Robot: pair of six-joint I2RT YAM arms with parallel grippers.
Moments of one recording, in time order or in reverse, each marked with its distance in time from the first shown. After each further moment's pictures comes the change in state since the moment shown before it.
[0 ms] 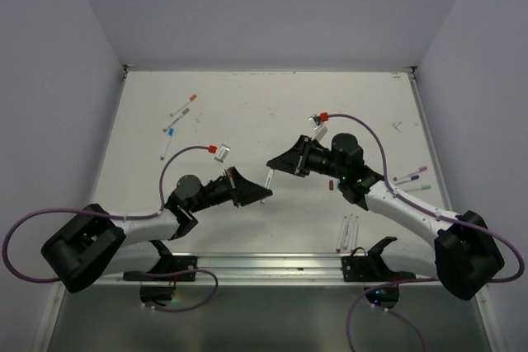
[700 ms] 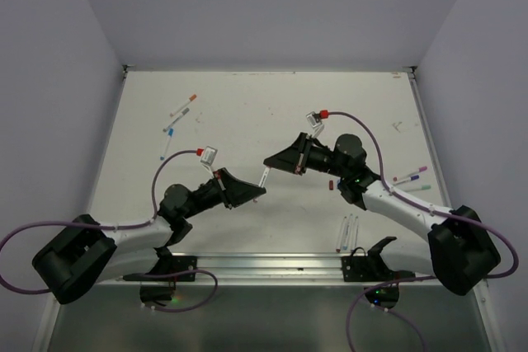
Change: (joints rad) left arm 0.005 -0.078 -0.095 0.179 -0.042 -0.127; right arm -0.022 0.040 -0.024 0.220 -0.129 0.129
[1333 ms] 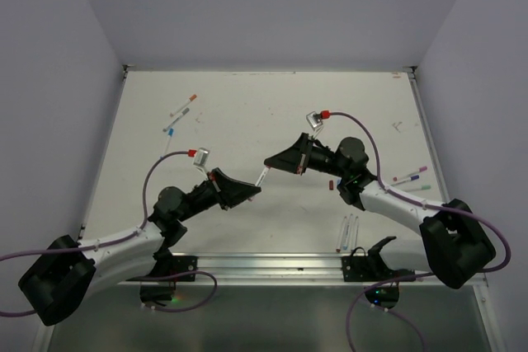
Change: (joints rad) left arm 0.001 -0.203 -0.008 -0.194 -0.055 0.095; right arm -0.021 0.050 -0.044 0.216 -0.061 0.062
